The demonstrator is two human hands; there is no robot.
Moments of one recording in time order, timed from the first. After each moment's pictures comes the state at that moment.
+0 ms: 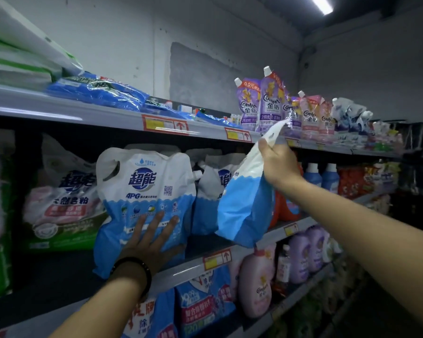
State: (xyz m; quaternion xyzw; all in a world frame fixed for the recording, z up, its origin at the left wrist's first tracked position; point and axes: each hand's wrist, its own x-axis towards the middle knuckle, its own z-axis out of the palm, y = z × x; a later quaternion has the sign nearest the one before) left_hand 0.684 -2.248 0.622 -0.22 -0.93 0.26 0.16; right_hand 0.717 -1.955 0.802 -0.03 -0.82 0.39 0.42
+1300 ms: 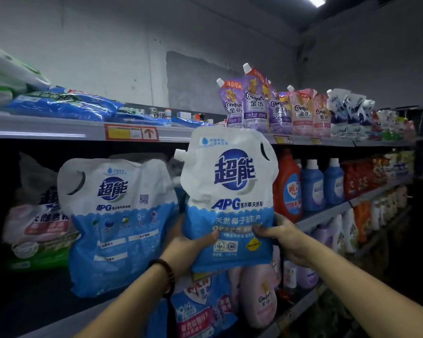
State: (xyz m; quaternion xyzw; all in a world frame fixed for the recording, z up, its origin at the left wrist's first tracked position) left_hand 0.698 -2.123 0.649 -0.19 -0.67 -0.72 0.03; right_hand 0.709 -1.858 0.654 0.09 -0.71 0.69 0.09
